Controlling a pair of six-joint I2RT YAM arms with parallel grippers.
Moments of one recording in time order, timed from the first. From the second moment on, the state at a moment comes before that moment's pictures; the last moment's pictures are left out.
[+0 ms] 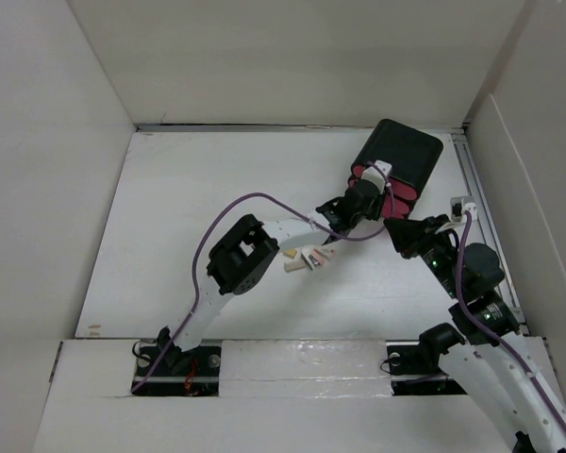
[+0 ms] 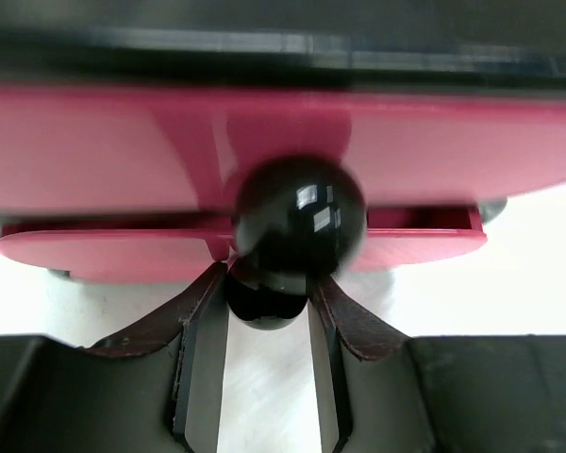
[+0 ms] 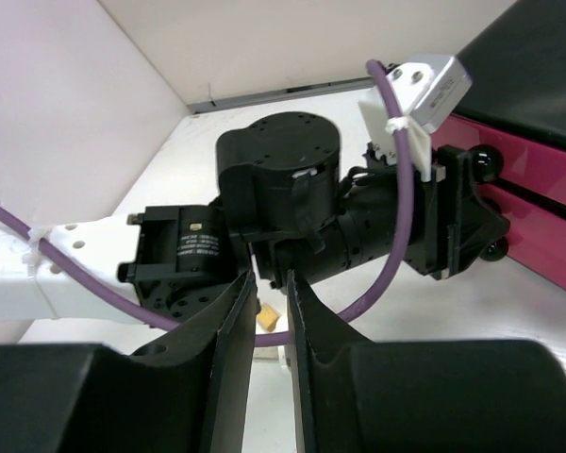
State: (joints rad) left arm -0.97 2.32 1.79 0.17 -0.25 -0.29; right arm 0.41 0.43 0.59 -0.12 -0.05 0.47
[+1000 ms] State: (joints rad) left arm -0.98 2.01 1.30 0.30 -0.20 -0.30; right arm 0.41 0.44 0.57 -0.10 -0.02 0.47
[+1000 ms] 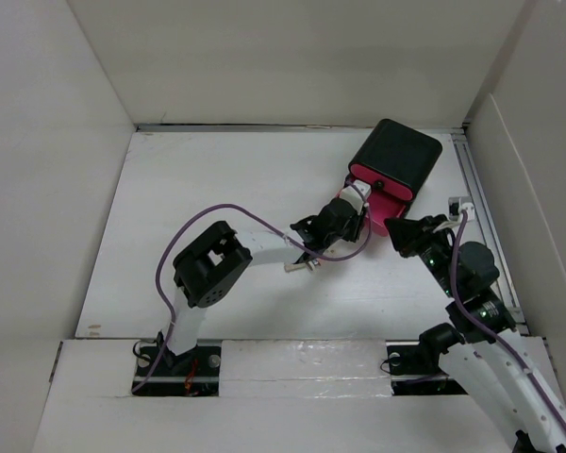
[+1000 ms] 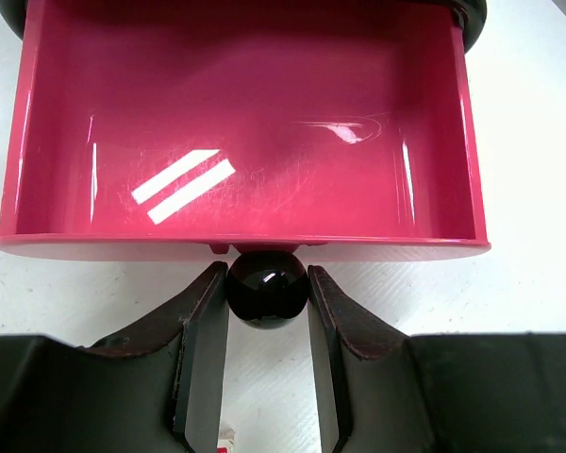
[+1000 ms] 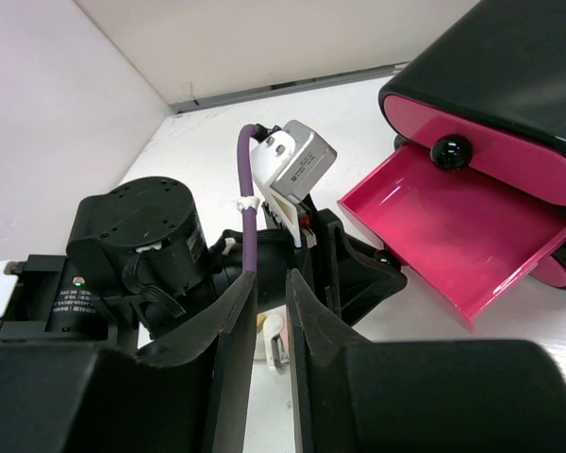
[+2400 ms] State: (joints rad) left arm -0.97 1.53 0.70 0.13 -0.45 -0.58; right arm 0.41 0.49 0.47 0.02 -0.03 0.50
